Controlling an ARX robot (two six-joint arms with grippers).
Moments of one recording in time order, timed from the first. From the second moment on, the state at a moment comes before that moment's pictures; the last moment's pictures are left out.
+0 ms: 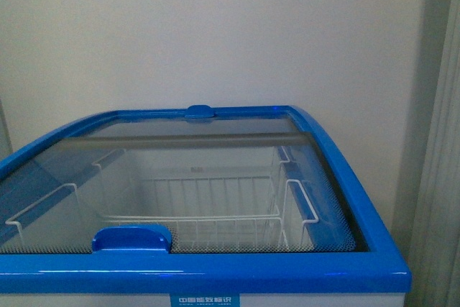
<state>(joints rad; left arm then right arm) -0.04 0.58 0.20 0.31 0.14 0.04 -0.35 0.45 0.65 -0.20 -0.34 0.30</state>
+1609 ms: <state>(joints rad) -0.16 1.79 1.05 0.45 0.46 1.60 -0.35 0.45 0.65 -0.20 -0.33 0.30</state>
